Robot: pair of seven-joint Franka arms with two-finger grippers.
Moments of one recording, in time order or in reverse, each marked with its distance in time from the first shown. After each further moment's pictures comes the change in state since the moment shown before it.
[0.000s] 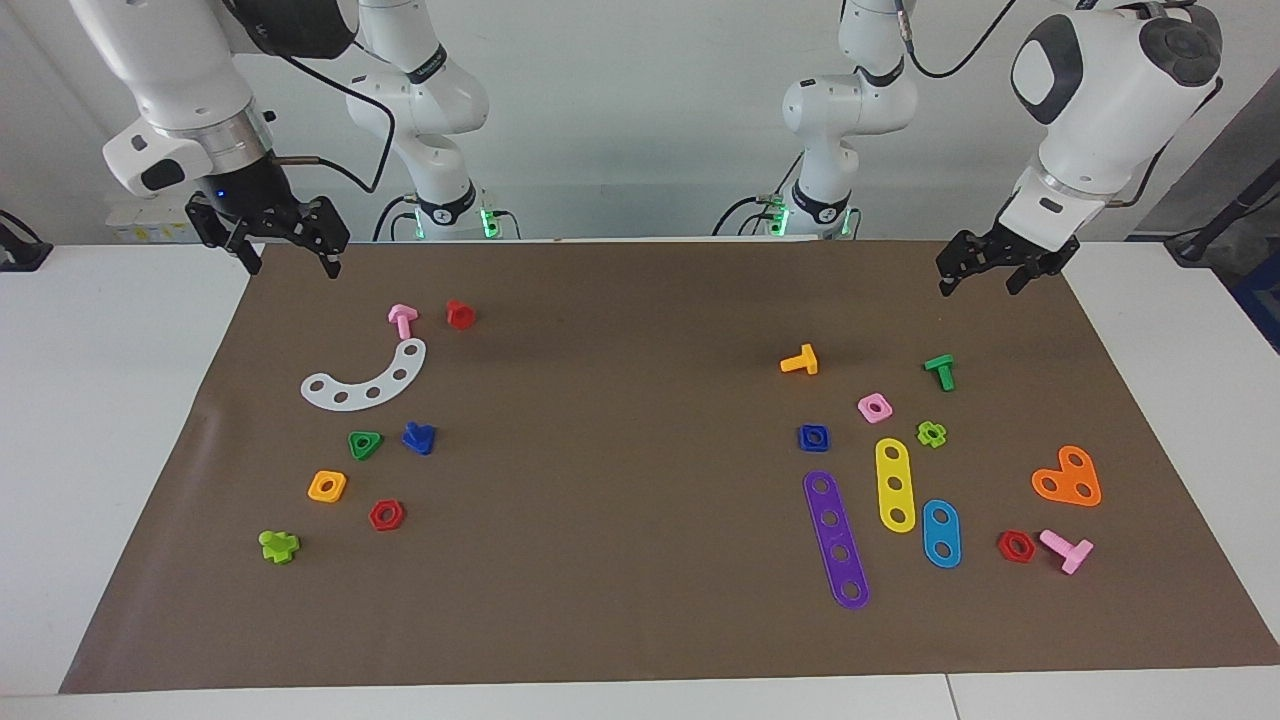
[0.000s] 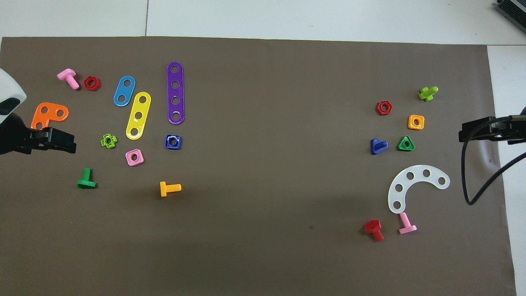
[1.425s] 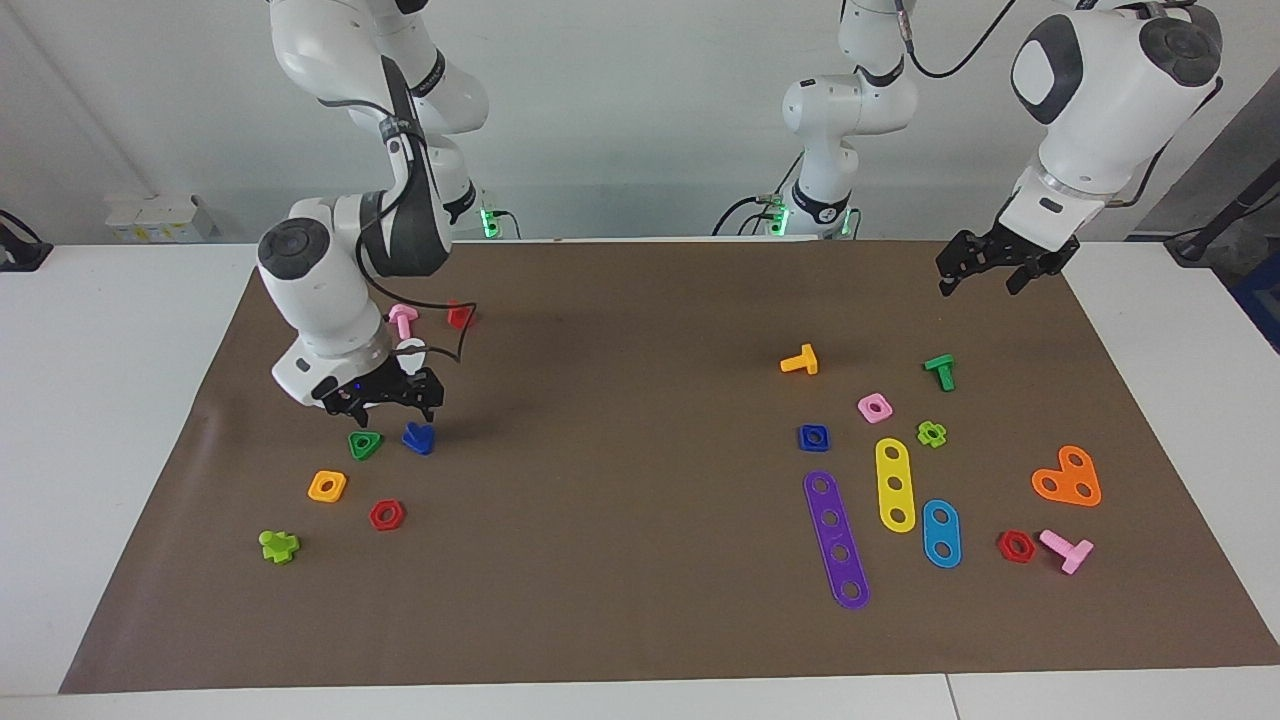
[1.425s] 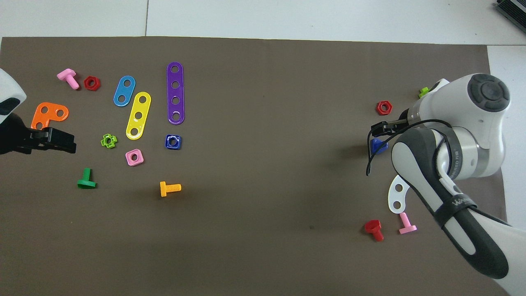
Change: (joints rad) left arm 0.000 0.000 0.000 0.000 0.000 0.000 0.000; right arm 0.007 0.295 0.078 -0.323 0.010 0.617 -0.058
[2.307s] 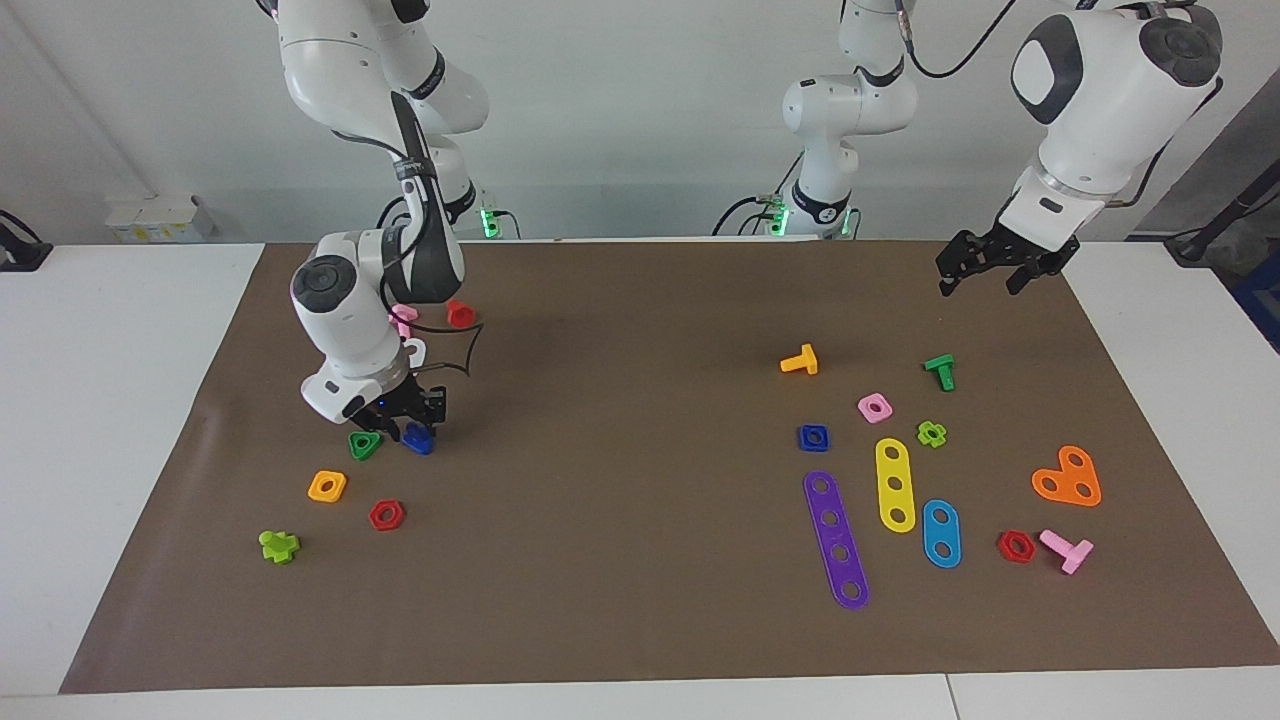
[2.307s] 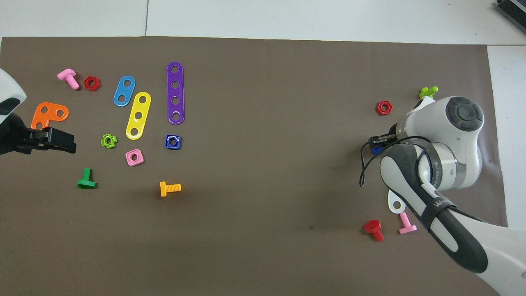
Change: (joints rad) left arm 0.000 0.000 0.000 0.000 0.000 0.000 0.000; right arm -0.002 0.012 0.000 -0.109 0.000 0.116 -0.042
